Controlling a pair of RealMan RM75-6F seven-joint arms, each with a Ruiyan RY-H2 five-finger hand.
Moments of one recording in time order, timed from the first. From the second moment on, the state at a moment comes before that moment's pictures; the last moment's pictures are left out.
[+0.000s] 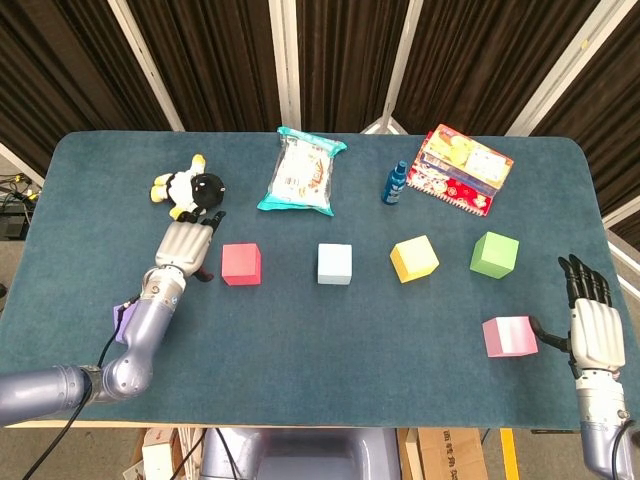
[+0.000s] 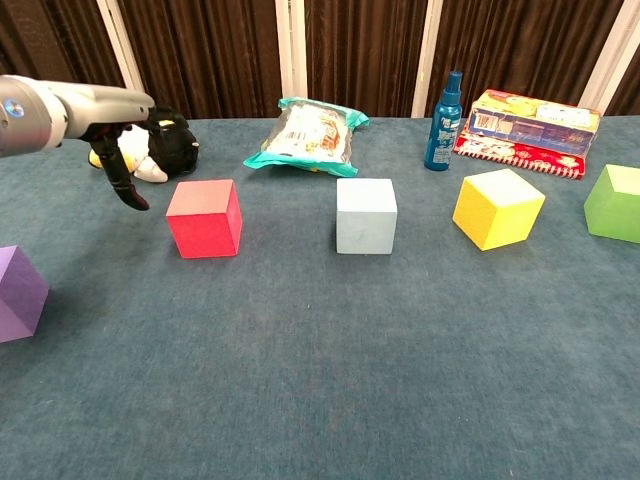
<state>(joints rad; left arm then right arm) -0.94 -1.41 -0.23 -1.61 0.47 1.00 0.81 0.15 -1.23 0.20 -1.60 -1.27 1.38 0.04</state>
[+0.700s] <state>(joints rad) -1.01 -1.54 -0.20 -1.51 0.45 0.99 0.78 0.16 -1.22 0.20 -1.60 -1.27 1.37 0.05</state>
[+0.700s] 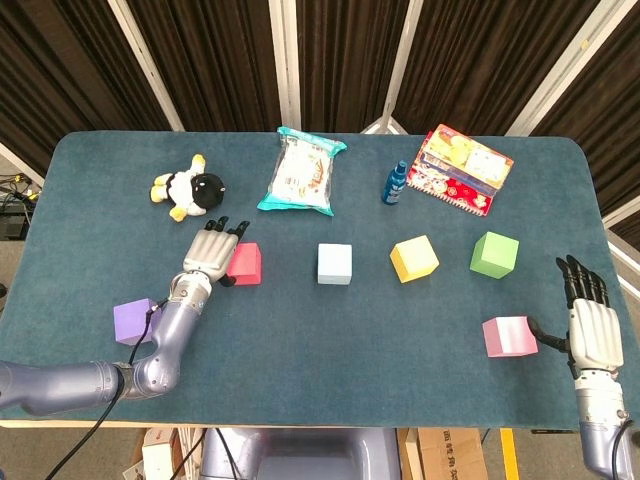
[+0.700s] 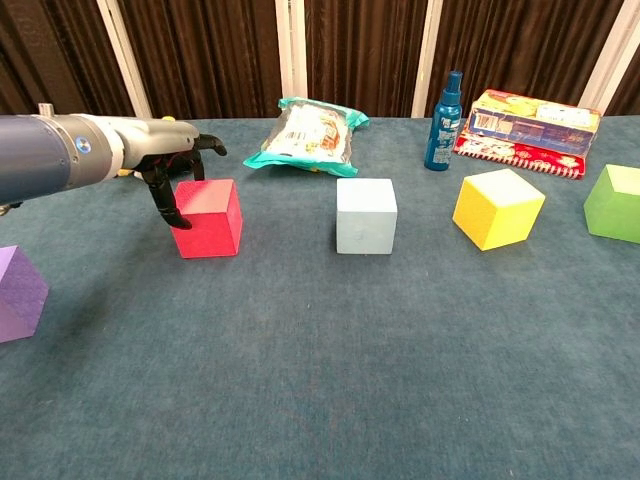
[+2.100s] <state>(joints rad) -1.02 -1.73 -0.29 -1.36 0.76 1.01 0.49 0.16 -1.22 0.20 -1.61 -1.24 1.36 0.06</state>
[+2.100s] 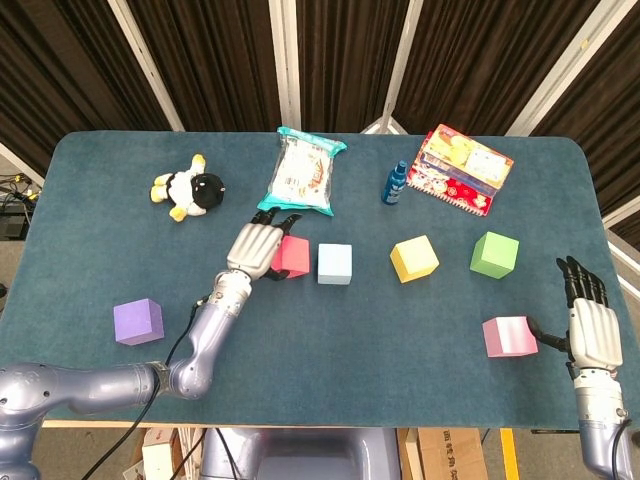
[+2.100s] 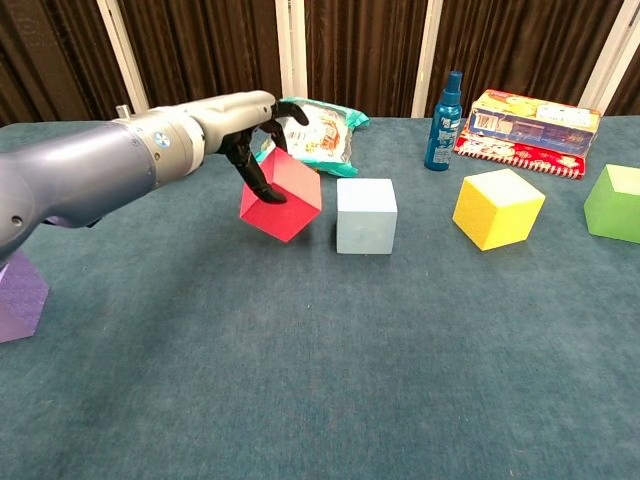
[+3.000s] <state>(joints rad) -0.97 -1.78 -0.28 -1.24 0.87 0.95 0.34 0.16 -1.22 0.20 -1.62 -1.23 1.35 0.06</state>
